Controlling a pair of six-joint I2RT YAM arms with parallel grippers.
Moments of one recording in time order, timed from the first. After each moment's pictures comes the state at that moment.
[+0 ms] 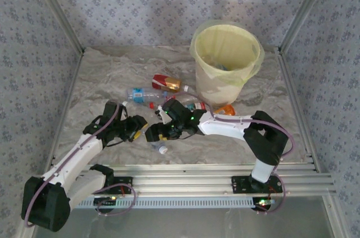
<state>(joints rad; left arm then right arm) -0.34 0.94 0.54 -0.52 0.38 -1.11 1.00 1.73 1.09 -0.17 -0.52 0.77</state>
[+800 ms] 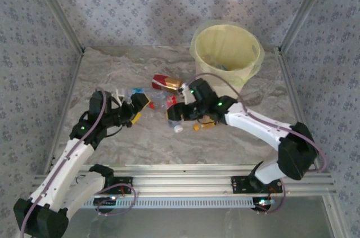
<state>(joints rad) -0.34 0.81 0.74 -0.43 0.47 -1.07 0.76 1.44 1.09 -0.39 -0.47 0.61</state>
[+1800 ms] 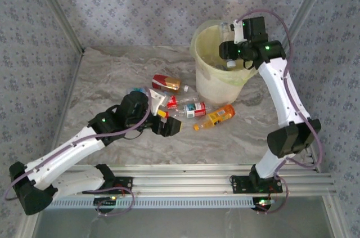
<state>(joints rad) -0.88 1.02 0.98 -0.58 0.23 -0.42 0.22 1.68 1.92 -0.96 -0.08 0.07</state>
